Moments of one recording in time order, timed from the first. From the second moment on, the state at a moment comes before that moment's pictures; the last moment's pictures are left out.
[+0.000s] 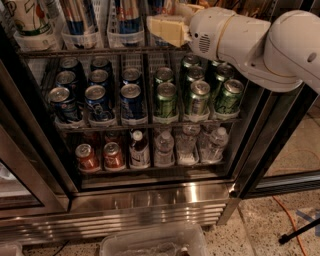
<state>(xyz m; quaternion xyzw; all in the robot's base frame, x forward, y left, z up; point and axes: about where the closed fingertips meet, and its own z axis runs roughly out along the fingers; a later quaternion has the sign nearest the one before) 0.628 -0.017 1.061 -0.34 0.61 0.27 0.66</state>
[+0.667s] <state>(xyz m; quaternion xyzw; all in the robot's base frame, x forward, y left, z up) 0.628 -0.017 1.061 -0.34 0.61 0.27 0.66</state>
